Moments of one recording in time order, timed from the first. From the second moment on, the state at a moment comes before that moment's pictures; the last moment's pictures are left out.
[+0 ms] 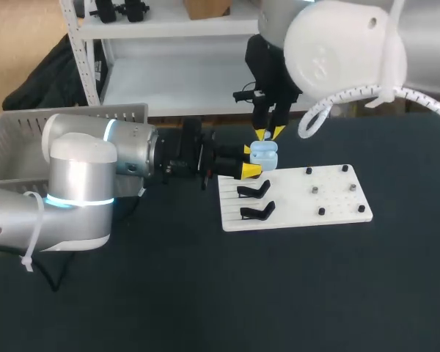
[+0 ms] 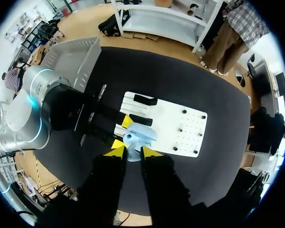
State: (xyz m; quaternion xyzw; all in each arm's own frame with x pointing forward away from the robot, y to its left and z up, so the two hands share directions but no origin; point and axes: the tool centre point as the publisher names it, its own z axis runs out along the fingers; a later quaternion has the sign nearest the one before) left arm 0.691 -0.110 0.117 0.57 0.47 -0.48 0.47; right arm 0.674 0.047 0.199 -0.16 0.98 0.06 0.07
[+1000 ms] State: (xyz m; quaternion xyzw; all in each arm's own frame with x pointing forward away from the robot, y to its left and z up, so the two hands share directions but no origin) left arm 0.691 -0.110 0.117 0.57 0.47 -0.48 0.47; right arm 0.667 0.057 0.178 -0.16 0.98 0.07 0.06
